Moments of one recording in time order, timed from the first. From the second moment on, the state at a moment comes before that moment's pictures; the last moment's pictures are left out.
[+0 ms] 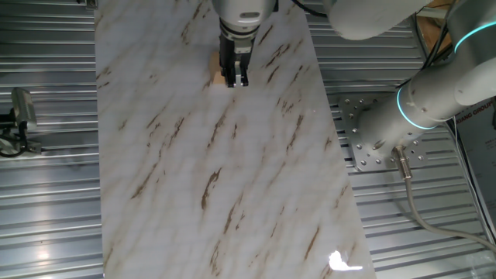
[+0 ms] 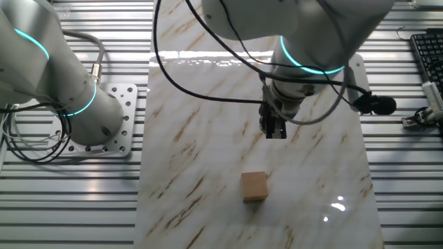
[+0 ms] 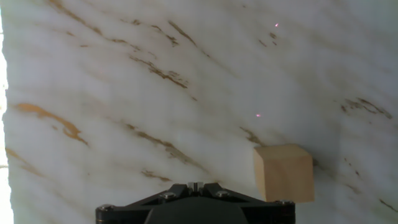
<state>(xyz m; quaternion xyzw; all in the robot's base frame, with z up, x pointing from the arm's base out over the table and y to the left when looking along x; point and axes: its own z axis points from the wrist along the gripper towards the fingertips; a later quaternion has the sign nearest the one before) 0.461 -0.090 0.140 0.01 -1.00 0.00 0.05</state>
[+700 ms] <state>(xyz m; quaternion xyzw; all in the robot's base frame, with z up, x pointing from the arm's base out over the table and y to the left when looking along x) 0.479 -0.121 0.117 0.06 -1.00 -0.01 0.06</state>
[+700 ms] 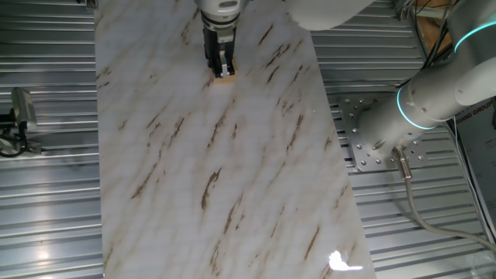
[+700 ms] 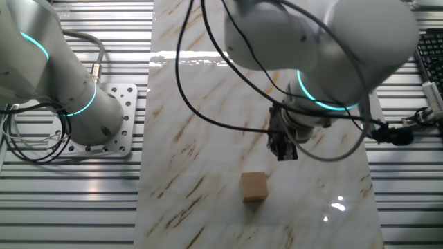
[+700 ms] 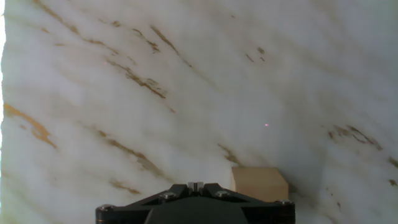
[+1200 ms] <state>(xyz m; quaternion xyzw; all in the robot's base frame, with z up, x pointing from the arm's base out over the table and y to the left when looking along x) 0.489 -0.137 0.098 0.08 -0.99 -0.01 0.07</state>
